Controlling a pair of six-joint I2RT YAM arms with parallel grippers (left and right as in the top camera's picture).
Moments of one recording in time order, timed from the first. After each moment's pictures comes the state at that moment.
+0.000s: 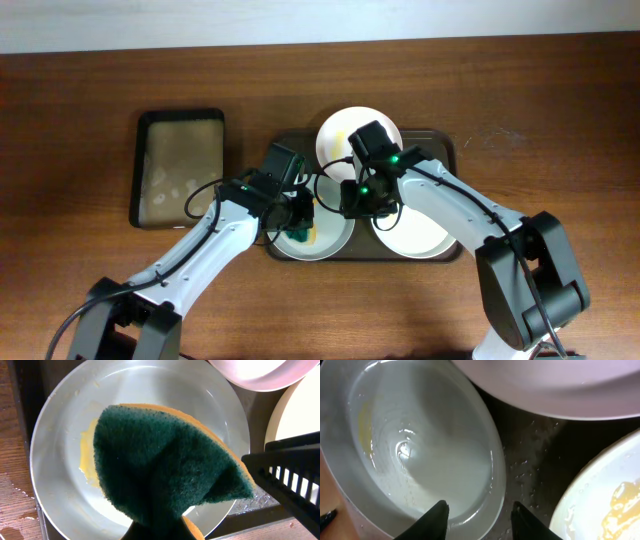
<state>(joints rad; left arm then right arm) -0.49 1.61 1.03 -0.61 0.14 -0.48 0.46 1.84 1.22 -0.71 -0.27 0.41</state>
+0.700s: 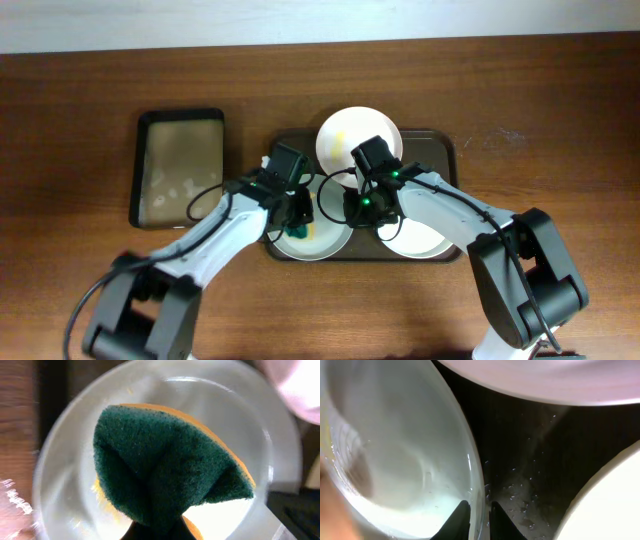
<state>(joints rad) -0.49 1.73 1.03 -0.53 0.06 -0.60 0.46 1.85 1.09 -0.57 -0.27 0.43</state>
